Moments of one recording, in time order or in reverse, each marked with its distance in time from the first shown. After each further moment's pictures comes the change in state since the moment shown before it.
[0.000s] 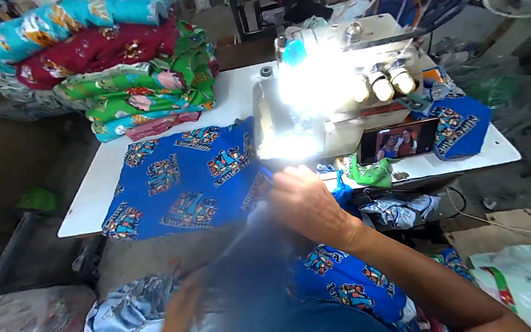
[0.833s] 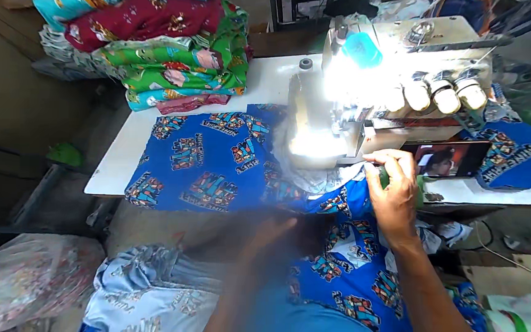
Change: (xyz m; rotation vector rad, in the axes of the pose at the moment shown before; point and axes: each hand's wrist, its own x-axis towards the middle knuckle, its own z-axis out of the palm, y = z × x) left_hand 0.104 0.035 0.117 -0.188 -0.404 0.002; right_hand -0.047 0.061 -0.016 -0.069 0.315 0.615
